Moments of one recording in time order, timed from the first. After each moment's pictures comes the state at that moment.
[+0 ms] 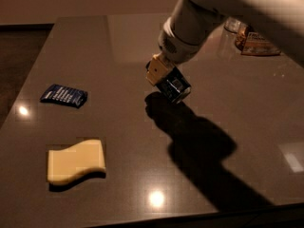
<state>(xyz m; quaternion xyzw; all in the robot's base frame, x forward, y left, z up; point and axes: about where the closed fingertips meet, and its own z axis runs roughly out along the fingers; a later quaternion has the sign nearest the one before) 0.565 -0.047 0.915 -0.37 0.90 0.07 0.22</state>
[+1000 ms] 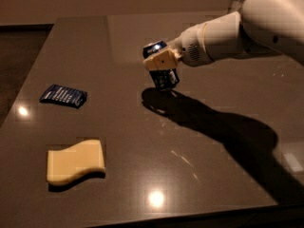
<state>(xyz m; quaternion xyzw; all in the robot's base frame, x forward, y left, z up) 0.592 -0.034 0.942 -0.40 0.77 0.25 0.43</state>
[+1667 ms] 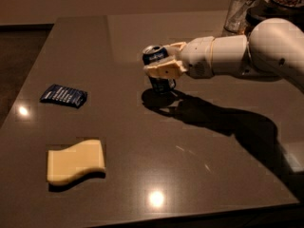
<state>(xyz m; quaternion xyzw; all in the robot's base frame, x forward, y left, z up) 0.591 -0.034 0.930 -0.45 0.68 0.29 0.51</state>
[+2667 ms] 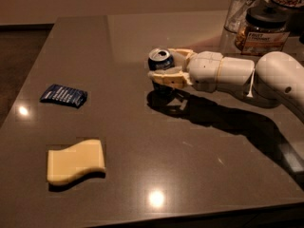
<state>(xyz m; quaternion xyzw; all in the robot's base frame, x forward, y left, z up) 0.589 -0.047 0.920 -0.45 0.59 0.28 0.61</state>
